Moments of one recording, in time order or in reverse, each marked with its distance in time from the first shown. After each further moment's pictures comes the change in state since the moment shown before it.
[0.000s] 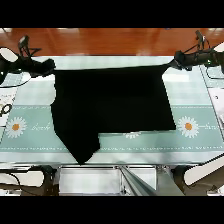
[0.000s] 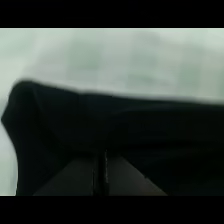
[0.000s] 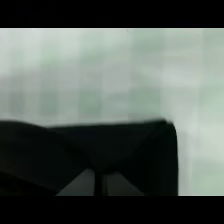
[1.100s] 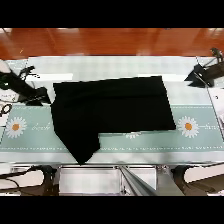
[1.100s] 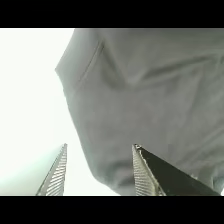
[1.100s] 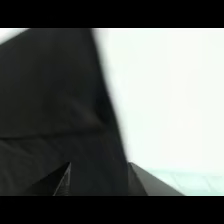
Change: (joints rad) left arm 0.103 0.117 -0.169 0.176 -0.457 0.049; right arm -0.172 0.157 -0.126 -0.198 0.308 0.158
